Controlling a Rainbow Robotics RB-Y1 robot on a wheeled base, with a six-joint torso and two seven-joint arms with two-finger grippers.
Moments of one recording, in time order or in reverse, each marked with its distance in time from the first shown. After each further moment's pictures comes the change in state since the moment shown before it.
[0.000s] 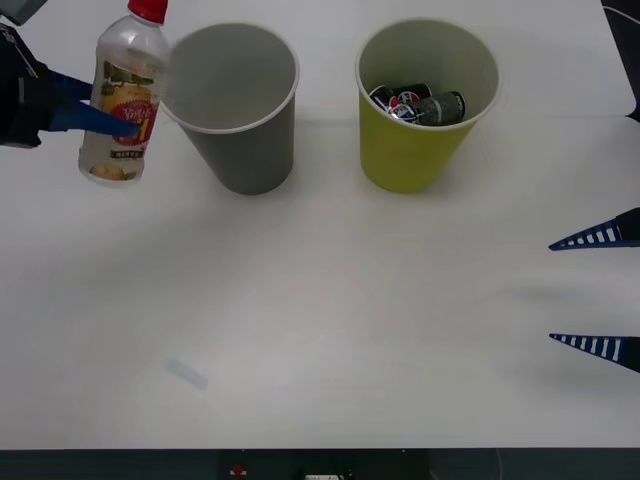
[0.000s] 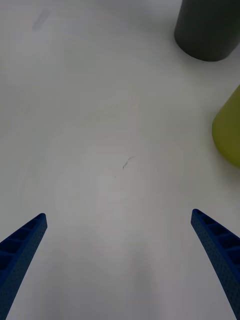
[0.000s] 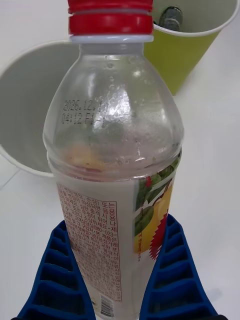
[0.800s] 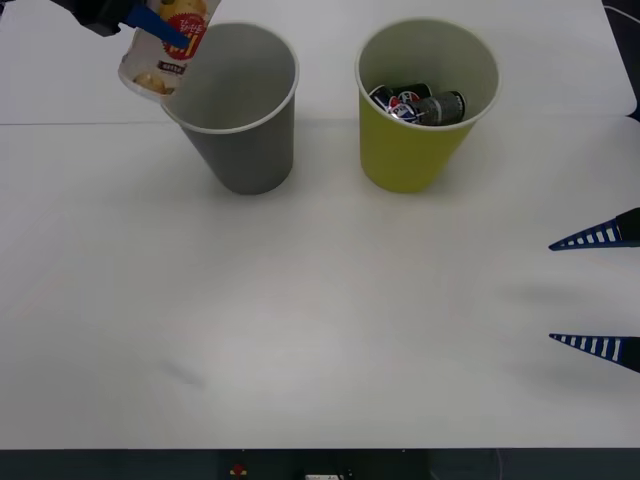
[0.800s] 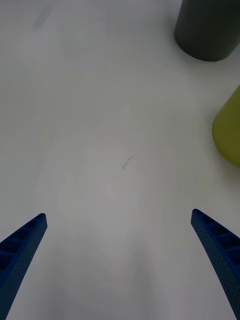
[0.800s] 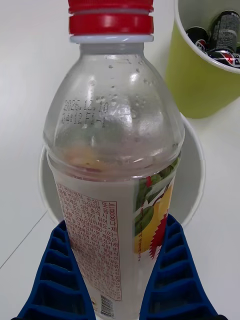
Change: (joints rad) right arm 0.000 0.000 0.000 0.000 0.000 0.000 0.000; left arm -0.554 -0.092 -0.415 0.441 -0.227 0.000 0.020
